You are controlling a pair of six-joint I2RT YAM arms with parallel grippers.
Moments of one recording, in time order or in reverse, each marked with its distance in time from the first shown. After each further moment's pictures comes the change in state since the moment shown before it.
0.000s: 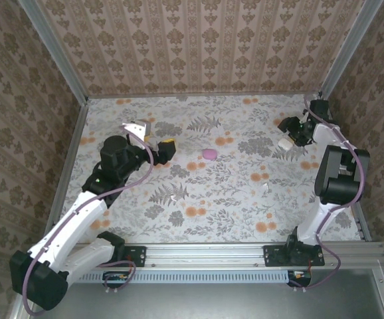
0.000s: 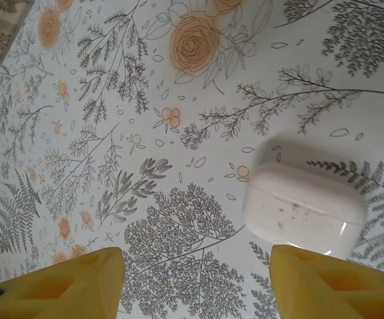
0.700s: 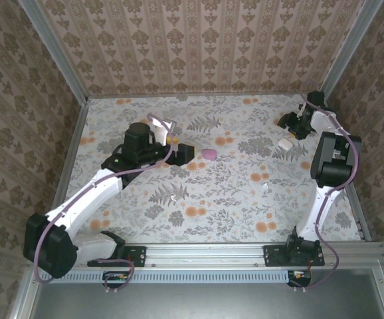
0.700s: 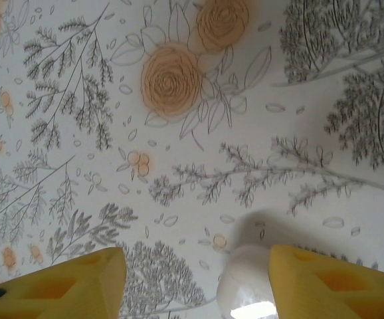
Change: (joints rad) left arm -0.078 0.278 0.149 -0.097 0.251 -0.063; right arm -0.001 0.253 0.307 -0.182 0.049 -0.148
